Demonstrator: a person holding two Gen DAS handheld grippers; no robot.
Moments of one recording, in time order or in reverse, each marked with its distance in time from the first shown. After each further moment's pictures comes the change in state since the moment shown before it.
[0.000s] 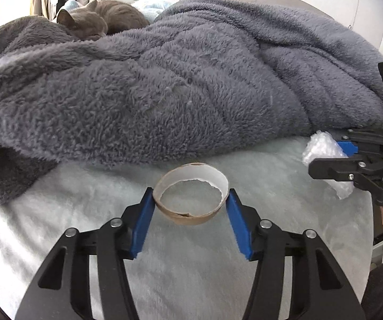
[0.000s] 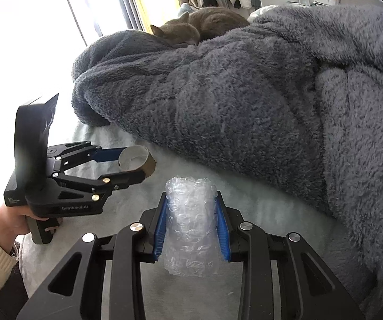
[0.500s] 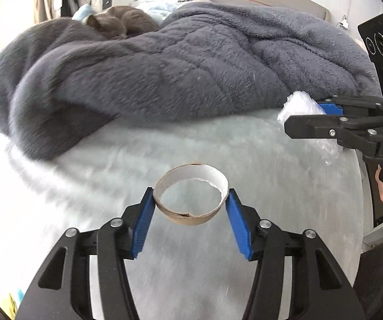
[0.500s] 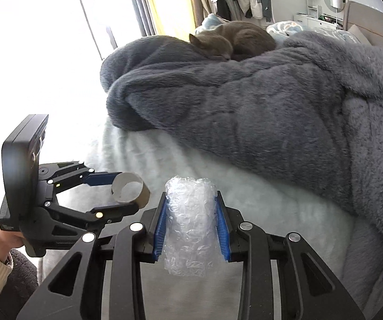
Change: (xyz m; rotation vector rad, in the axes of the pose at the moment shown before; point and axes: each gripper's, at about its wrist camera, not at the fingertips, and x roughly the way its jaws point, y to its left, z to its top) left arm -0.074 0.012 -0.053 0.026 0.028 0.039; right arm -0.006 0.080 0.006 -0.044 -0.036 0.006
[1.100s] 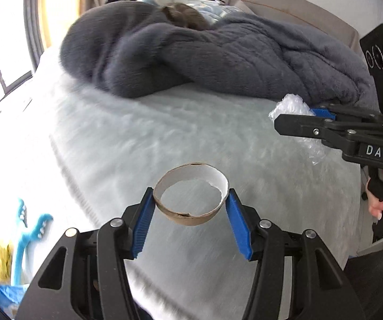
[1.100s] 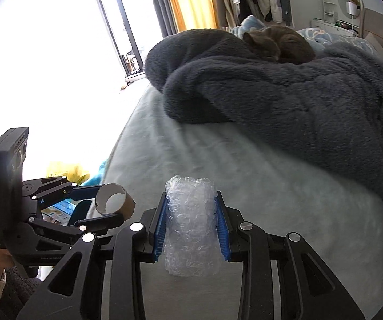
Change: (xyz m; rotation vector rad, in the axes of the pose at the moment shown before) left arm -0.088 0.037 -0.080 -0.164 -0.007 0.121; right arm 0.015 0.104 -0.013 -0.032 -0.011 0.068
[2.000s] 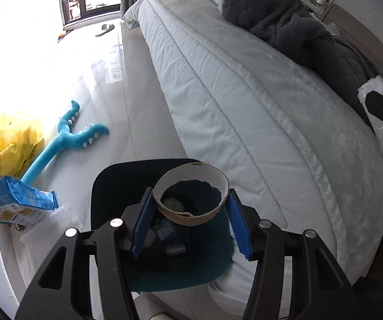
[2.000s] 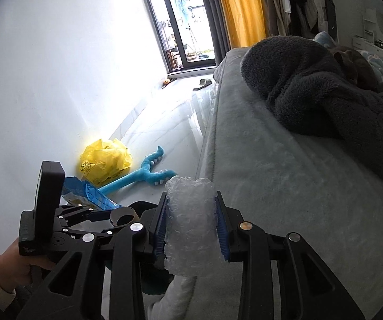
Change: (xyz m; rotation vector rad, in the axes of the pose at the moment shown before) left arm -0.055 0.145 -0.120 -0.404 0.122 0.203; right arm 0.037 0.152 -0.002 -0.122 -0.012 0.154
